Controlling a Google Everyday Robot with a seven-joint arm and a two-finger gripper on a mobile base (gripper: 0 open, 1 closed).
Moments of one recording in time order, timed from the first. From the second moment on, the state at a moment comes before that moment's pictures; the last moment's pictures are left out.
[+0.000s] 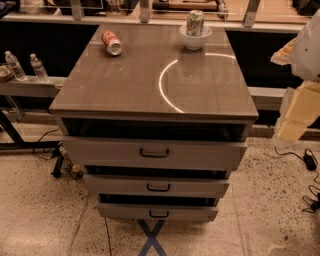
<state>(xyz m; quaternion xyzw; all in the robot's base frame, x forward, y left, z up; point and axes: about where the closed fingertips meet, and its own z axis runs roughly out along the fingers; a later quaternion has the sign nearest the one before) 0.438 -0.216 0.978 -0.60 0.78 -0.04 0.16</state>
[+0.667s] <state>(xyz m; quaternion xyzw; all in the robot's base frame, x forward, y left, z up) 0.477 -0.235 0.975 -0.61 0.77 -0.03 0.19</state>
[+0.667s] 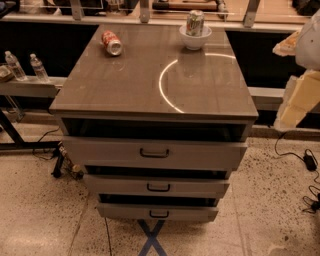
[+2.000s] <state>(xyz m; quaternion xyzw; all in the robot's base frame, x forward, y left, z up) 0.662 -0.254 0.995 -0.60 0.72 -0.04 0.35</state>
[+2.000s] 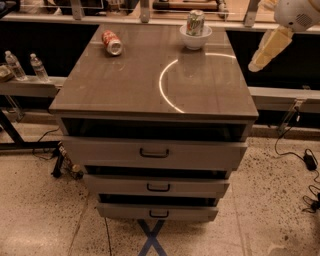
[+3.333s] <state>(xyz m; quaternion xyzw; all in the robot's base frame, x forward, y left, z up) 0.843 -0.235 0.970 -0.36 0.77 0.00 0.52</state>
